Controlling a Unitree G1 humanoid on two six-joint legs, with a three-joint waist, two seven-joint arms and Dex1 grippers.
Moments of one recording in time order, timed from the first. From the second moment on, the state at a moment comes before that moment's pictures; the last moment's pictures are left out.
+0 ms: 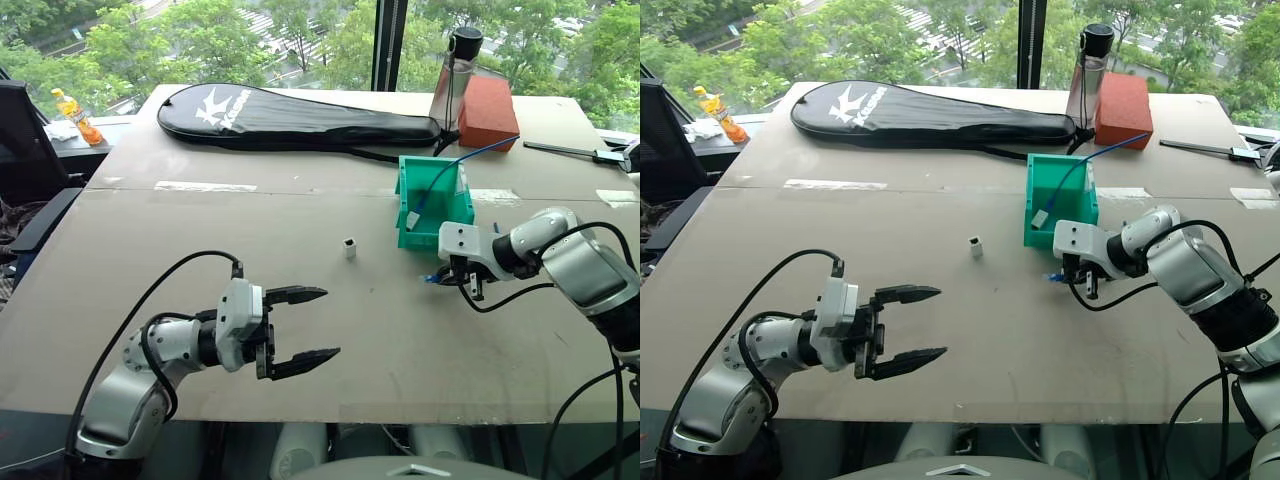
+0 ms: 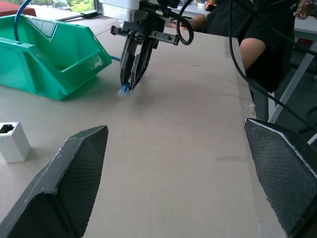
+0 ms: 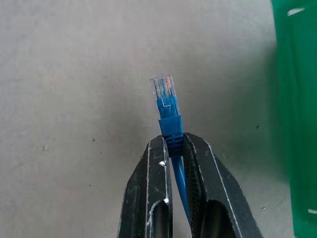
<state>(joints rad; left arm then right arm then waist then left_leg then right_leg) 0.14 0.68 0.06 -0.47 -0.58 0.21 -1.13 -0.68 -0.86 0.51 -0.11 -0.01 0.64 1.26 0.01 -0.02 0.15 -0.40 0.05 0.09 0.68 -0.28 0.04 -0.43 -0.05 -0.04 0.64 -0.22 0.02</state>
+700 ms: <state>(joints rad) 0.17 0.68 0.07 -0.49 -0.58 0.20 -1.13 -0.69 -0.82 0.54 -0.11 -0.08 0.68 1.29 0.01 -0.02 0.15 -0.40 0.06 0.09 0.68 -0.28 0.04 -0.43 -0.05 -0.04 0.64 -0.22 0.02</state>
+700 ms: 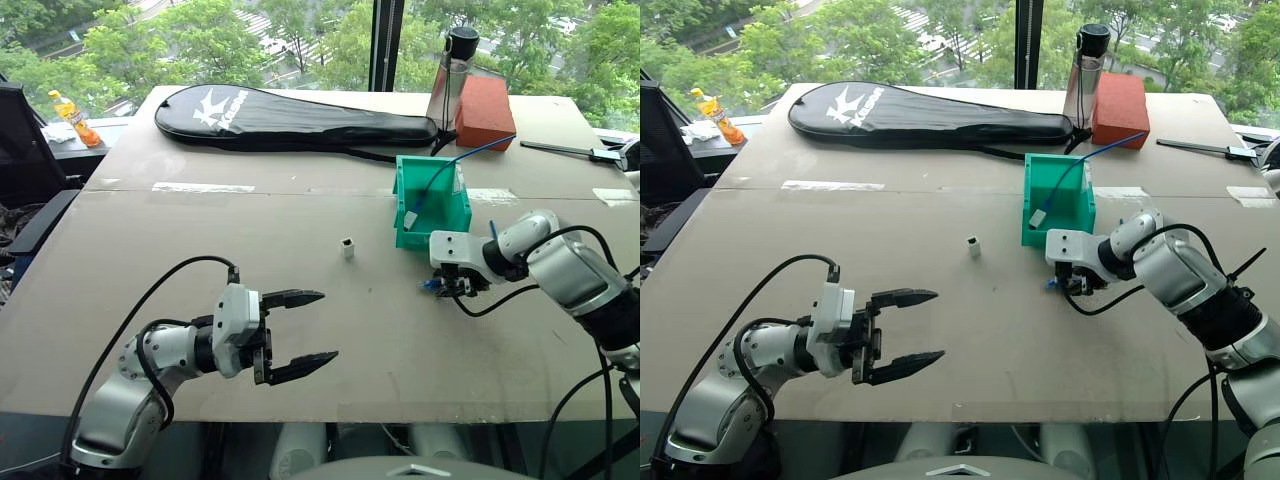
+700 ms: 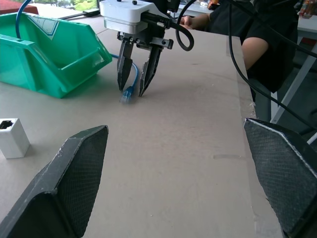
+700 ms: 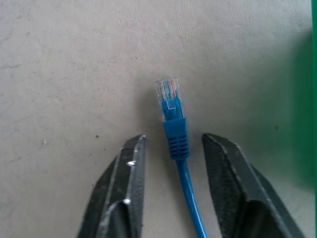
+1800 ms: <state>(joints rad) -0.58 0.33 -0.39 0.16 -0.18 0.28 -1.00 0.50 -0.48 -0.48 -0.76 0.40 0.34 0.97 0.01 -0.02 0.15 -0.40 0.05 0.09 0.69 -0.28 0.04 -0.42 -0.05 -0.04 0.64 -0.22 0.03</state>
